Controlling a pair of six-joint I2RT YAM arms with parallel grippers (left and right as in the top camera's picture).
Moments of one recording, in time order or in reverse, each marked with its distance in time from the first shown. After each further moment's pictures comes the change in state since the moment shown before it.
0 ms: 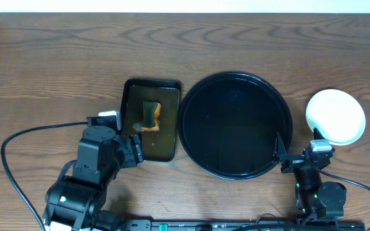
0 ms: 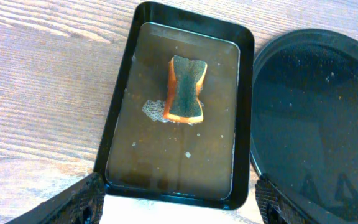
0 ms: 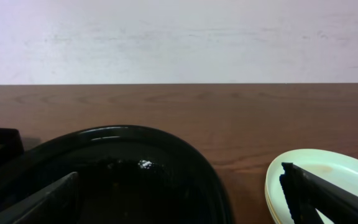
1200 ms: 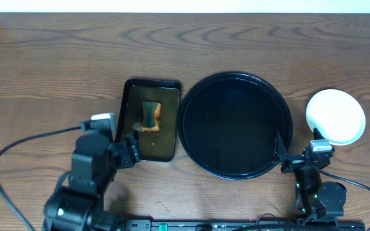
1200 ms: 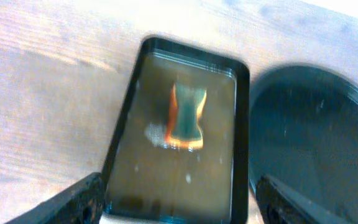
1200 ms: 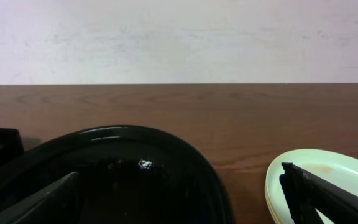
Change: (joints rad) left arm 0.038 -0.117 -0.087 0.117 -0.012 0.001; right arm 0.000 0.000 0.000 0.000 0.000 0.000
